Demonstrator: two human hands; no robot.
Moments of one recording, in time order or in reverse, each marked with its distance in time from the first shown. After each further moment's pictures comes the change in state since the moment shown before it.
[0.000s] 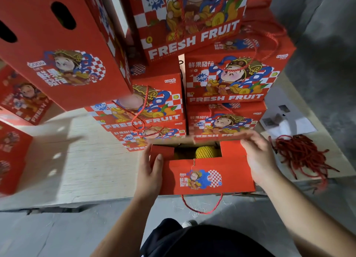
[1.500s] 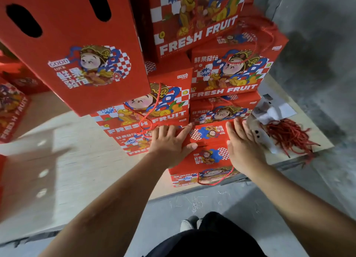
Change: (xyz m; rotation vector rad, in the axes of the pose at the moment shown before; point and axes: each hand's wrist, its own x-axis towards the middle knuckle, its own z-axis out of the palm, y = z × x) left_hand 0.089 0.041 0.001 1.377 -0.532 0.645; right_hand -0.029 0.013 0.052 -1.318 -0.100 -0.119
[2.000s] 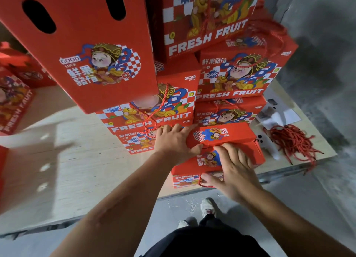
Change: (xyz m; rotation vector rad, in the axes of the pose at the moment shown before) left_hand 0.011 0.005 0.000 -0.124 0.072 -0.096; right_hand -0.052 -0.038 0.008 -0.018 0.048 -0.146
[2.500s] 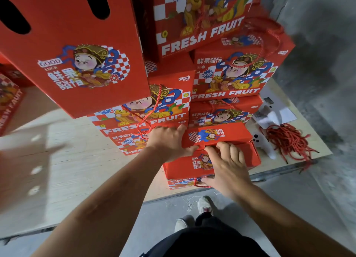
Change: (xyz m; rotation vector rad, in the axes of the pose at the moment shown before) left_hand 0.016 -0.008 -0.010 0.116 0.064 0.154; right_hand 0.020 -0.007 0.004 -0.180 0.019 -0.005
